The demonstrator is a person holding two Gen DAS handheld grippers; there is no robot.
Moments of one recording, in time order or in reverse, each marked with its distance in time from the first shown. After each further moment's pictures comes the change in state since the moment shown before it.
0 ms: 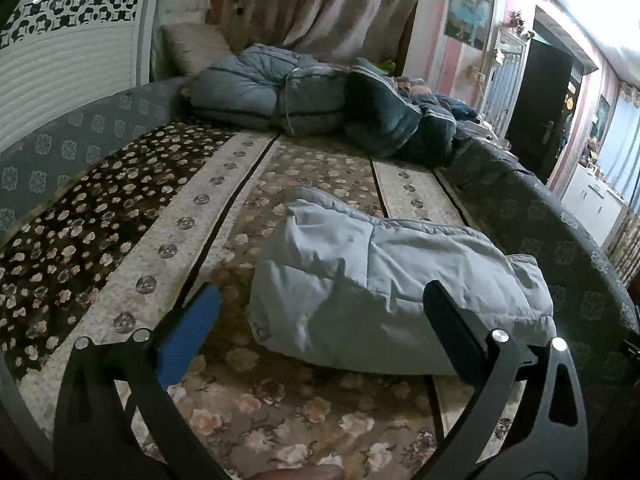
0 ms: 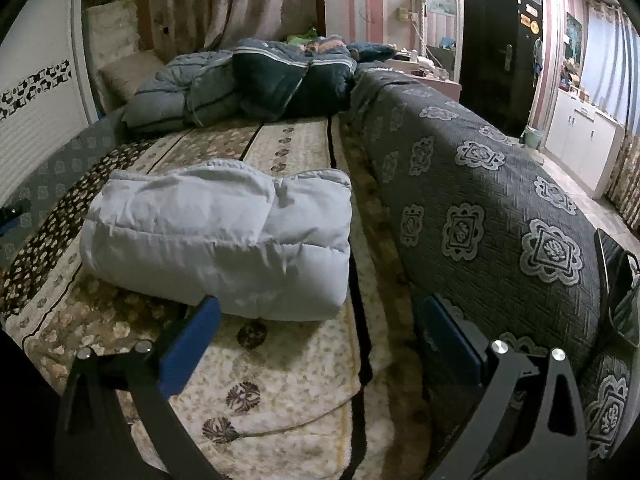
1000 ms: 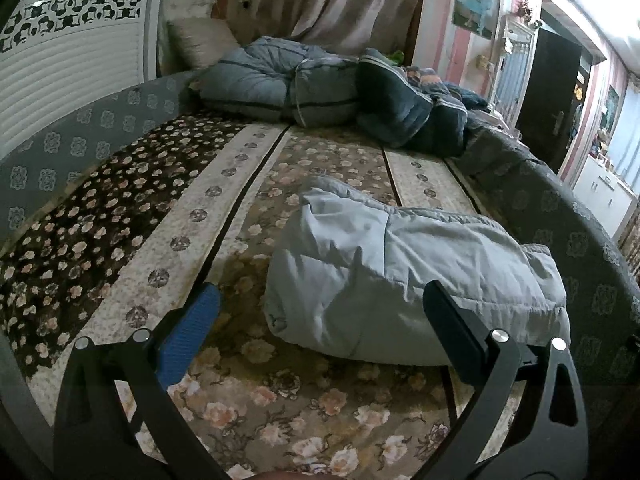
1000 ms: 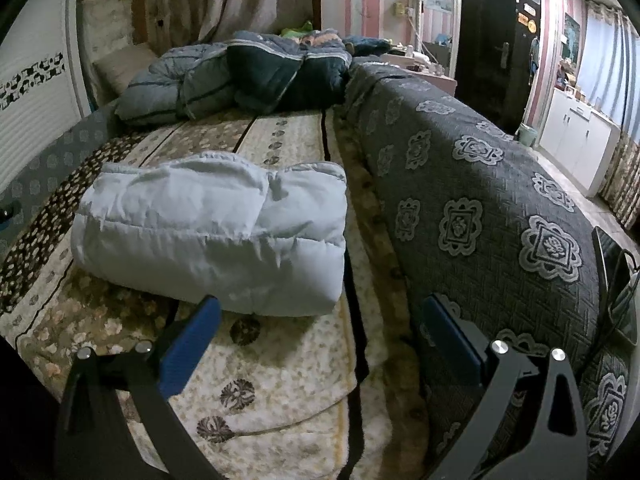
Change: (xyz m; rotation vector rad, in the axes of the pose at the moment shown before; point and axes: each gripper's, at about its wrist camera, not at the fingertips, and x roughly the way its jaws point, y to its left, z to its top) left arm 0.014 0.001 -0.004 0.017 0.039 0.041; right arm 0.004 0.005 -0.003 0.007 0.005 -0.038
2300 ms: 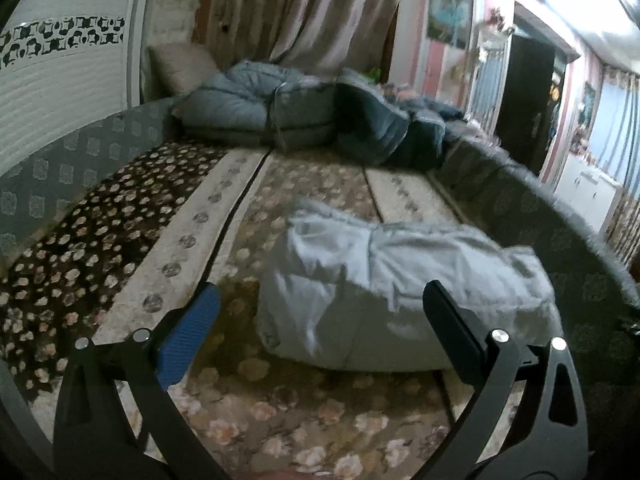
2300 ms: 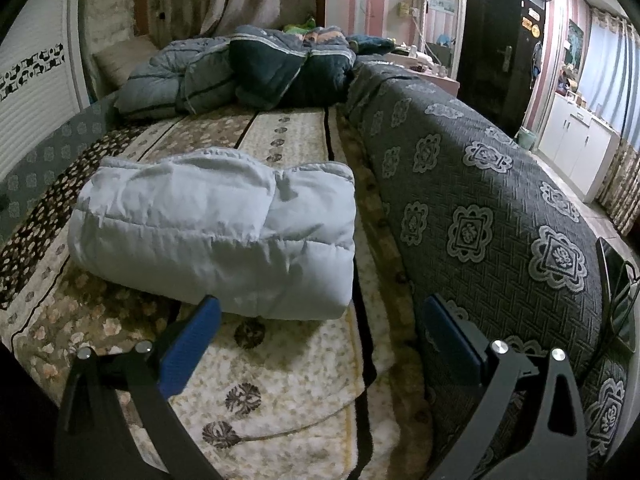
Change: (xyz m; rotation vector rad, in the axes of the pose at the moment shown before) left arm -0.019 0.003 0.002 0.048 -0.098 -0.082; right arm 0.009 0.020 0.007 -0.040 0.030 -0.026
